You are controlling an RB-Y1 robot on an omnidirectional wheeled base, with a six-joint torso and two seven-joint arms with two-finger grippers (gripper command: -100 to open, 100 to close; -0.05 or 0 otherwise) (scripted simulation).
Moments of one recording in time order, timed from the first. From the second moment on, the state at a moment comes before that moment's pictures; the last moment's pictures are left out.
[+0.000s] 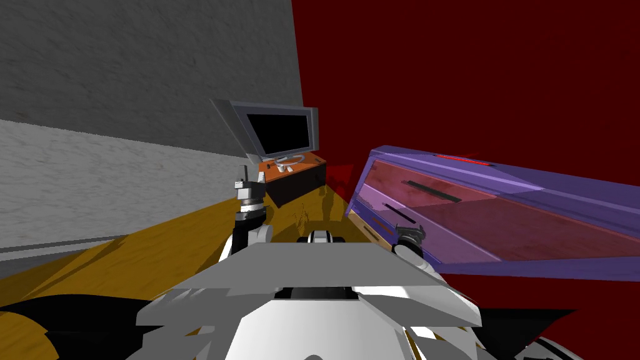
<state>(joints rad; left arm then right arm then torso) 0.46 -0.02 0.04 -2.32 -0.10 -0.45 0.15 0.30 -0.70 0.32 -1.18 1.32 0.85 0.00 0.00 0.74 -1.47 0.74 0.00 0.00</state>
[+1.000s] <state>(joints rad) 0.46 -0.02 0.04 -2.32 -0.10 -0.45 0.15 0.30 -0.72 0.33 -1.18 1.34 0.87 0.01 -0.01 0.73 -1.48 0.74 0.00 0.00</state>
